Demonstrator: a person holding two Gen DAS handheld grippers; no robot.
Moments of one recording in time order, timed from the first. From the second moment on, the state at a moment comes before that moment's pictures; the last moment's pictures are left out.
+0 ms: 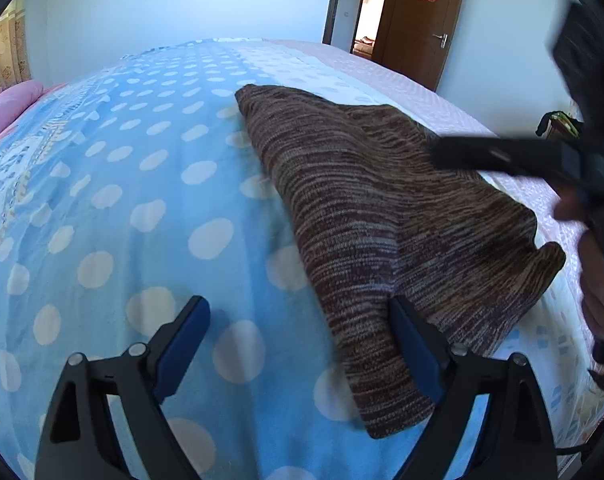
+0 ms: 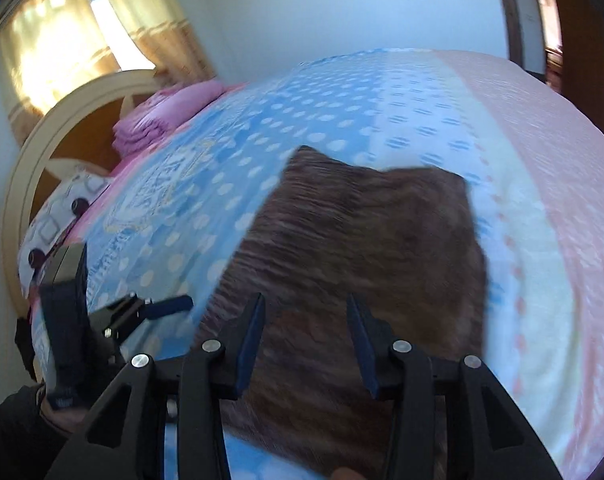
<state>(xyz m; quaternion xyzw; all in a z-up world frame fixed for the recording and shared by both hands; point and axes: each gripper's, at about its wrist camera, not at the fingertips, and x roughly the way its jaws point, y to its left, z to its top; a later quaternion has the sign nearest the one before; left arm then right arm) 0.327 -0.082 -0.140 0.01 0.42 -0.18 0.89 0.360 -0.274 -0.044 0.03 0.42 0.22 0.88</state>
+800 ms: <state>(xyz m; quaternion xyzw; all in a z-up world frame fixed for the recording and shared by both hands) 0.320 -0.088 -0.136 0.04 0.41 -0.13 0.90 0.329 -0.308 -0.093 0.01 0.40 0.18 0.90</state>
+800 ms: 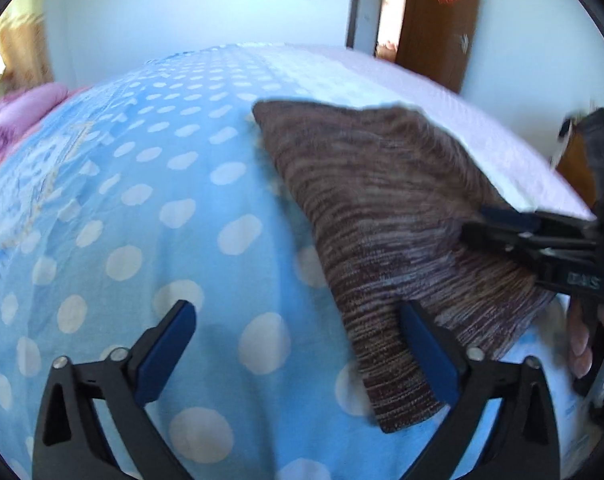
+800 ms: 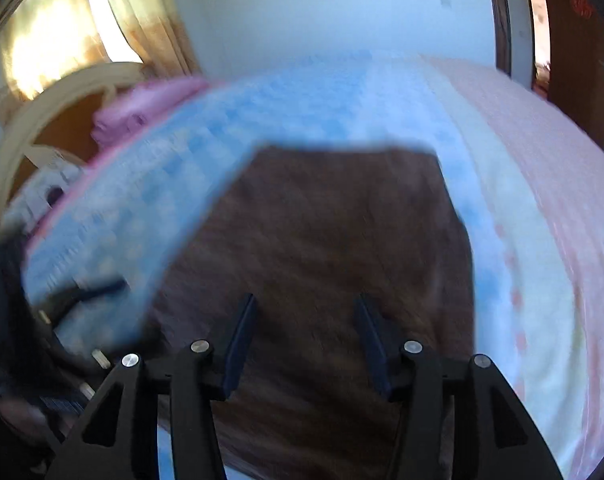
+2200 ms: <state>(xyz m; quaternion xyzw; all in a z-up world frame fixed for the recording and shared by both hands) 0.349 -0.111 -0.132 0.01 0.43 -0.24 0.87 0.467 -0.389 -0.121 0.24 0.43 0.26 0.83</state>
